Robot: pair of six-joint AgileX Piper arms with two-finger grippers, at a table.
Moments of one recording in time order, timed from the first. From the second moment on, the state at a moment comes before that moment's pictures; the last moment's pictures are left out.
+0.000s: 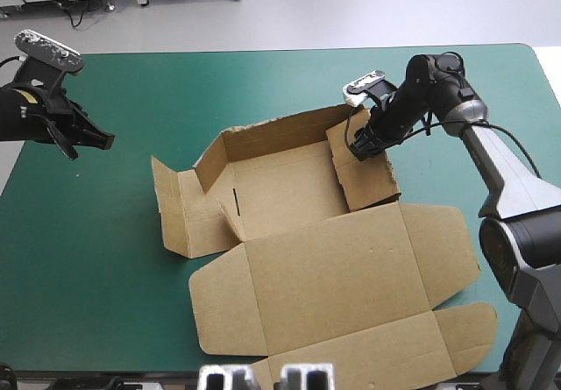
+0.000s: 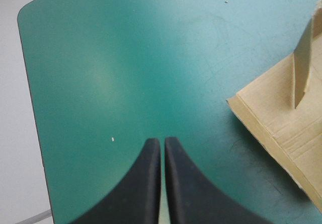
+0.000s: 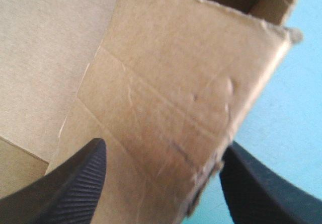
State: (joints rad) left arm 0.03 1.31 -1.64 -0.02 1.25 0.45; right arm 0.24 1.90 -1.78 0.24 1.23 -0.49
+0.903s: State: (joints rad) left arm 0.03 1.31 -1.64 -0.07 1.25 0.47; right arm 0.24 1.87 -1.63 0.19 1.23 -0.42
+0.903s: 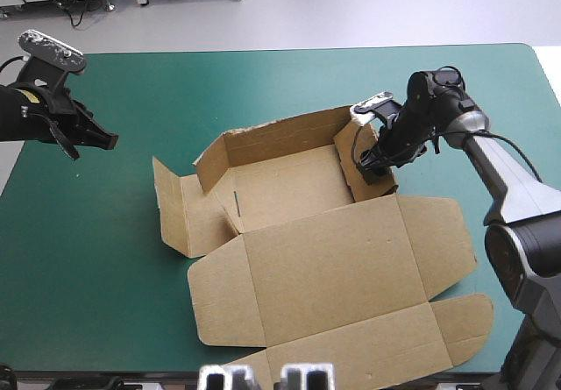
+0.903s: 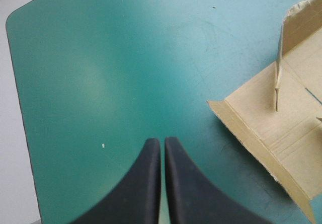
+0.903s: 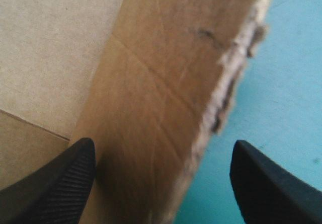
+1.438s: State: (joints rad) left arm 0.03 1.31 -1.64 -0.18 1.25 0.48; right arm 0.24 1.98 -1.69 0.24 1.21 -0.43
